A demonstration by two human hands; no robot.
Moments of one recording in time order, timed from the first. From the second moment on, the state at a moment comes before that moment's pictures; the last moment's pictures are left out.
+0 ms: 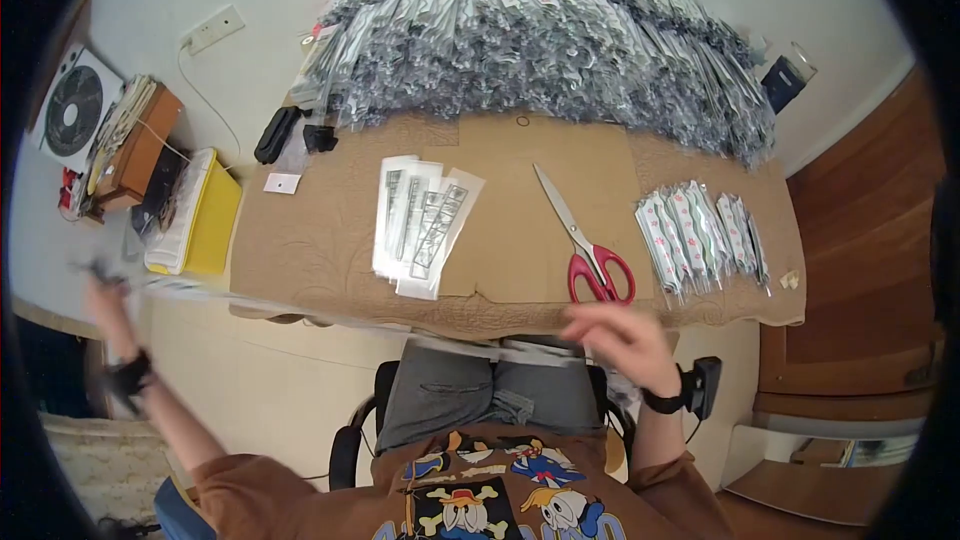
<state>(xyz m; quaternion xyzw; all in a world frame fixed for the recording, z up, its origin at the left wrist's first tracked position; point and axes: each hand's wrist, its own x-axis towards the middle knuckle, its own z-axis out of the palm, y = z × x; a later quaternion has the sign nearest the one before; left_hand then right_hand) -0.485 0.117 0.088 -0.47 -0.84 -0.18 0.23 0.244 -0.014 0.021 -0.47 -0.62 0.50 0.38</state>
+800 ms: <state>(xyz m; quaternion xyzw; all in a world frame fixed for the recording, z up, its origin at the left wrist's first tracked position) -0.015 0.048 0.009 -0.27 -0.36 -0.81 -0.36 0.132 -0.080 -0.028 -0.31 -0.47 0.76 0.32</state>
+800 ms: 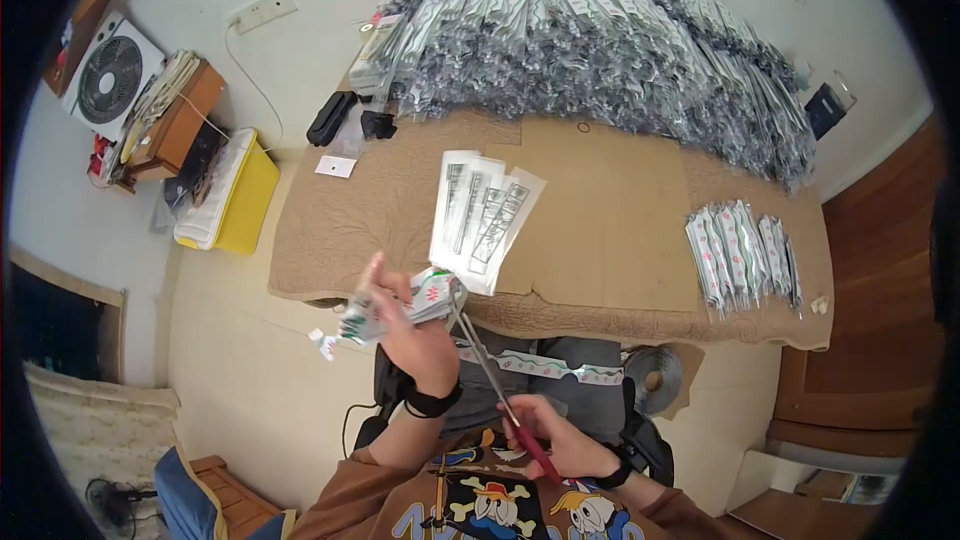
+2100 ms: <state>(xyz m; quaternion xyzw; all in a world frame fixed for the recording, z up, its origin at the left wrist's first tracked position) 0.015 0.010 -0.003 -0.27 -0.24 -0.45 -0.82 0.202 0.004 0.039 -0.61 -0.73 0.05 0.32</state>
